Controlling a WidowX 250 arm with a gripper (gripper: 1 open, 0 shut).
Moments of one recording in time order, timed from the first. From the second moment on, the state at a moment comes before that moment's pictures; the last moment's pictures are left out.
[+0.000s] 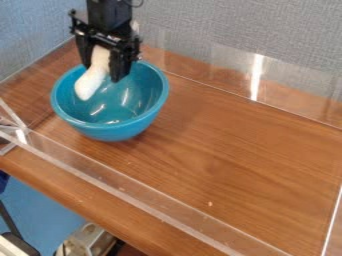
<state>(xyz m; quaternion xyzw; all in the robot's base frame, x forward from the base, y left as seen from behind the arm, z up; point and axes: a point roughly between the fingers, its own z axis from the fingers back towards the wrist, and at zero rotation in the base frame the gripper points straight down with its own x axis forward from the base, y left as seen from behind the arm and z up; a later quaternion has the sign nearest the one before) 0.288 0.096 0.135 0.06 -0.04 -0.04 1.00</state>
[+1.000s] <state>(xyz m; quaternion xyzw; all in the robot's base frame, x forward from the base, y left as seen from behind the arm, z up) 0.288 -0.064 0.064 0.02 -0.02 -0.20 0.98</state>
